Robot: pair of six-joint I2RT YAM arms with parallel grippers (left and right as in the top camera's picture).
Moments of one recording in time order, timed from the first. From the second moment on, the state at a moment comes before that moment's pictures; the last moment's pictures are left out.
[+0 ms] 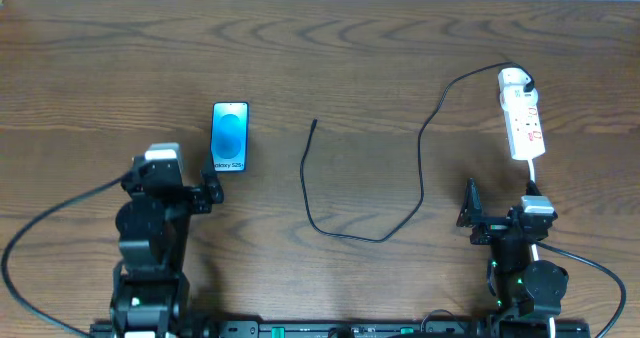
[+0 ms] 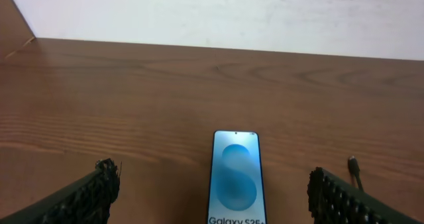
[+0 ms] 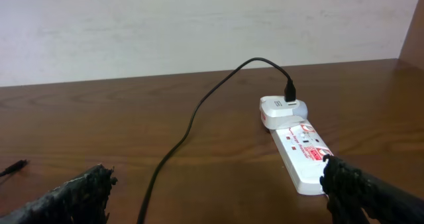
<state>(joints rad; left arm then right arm) 0.00 0.59 0.40 -0.13 -0.03 -0.04 -0.07 0.01 0.01 -0.07 -0.06 0.06</state>
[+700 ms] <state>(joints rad) 0.01 0.76 0.54 -0.19 0.05 -0.04 -0.07 0.01 0.01 -0.07 -0.06 0.06</state>
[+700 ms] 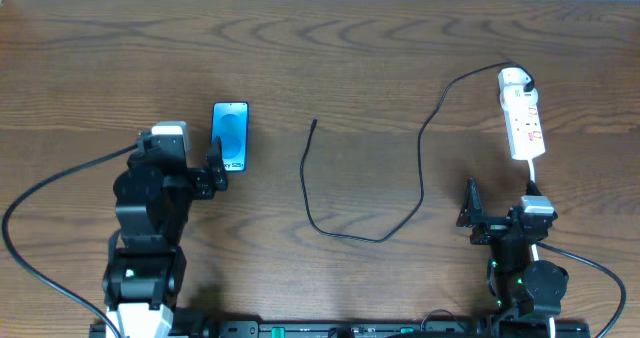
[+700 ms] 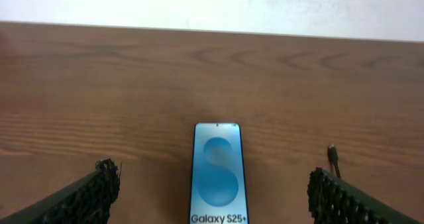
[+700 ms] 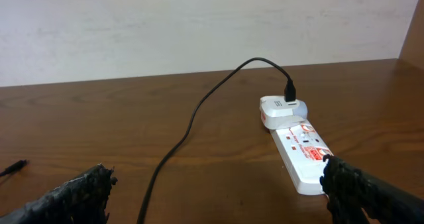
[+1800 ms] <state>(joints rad) 0.01 1.45 1.29 -0.64 0.15 -0.04 -0.07 0.01 0.01 -0.07 -0.06 0.06</state>
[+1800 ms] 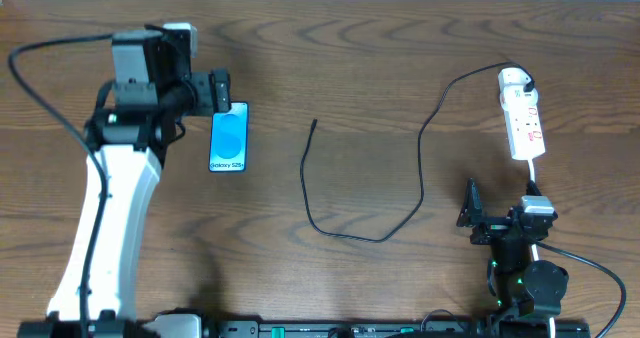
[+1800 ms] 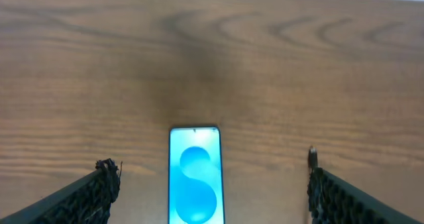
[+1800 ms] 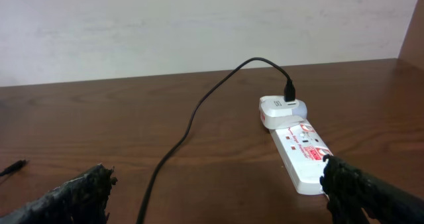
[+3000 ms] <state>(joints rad) 0.01 1.79 1.43 -0.82 0.20 -0.05 -0.07 0.01 0.01 -0.07 -0.06 0.06</state>
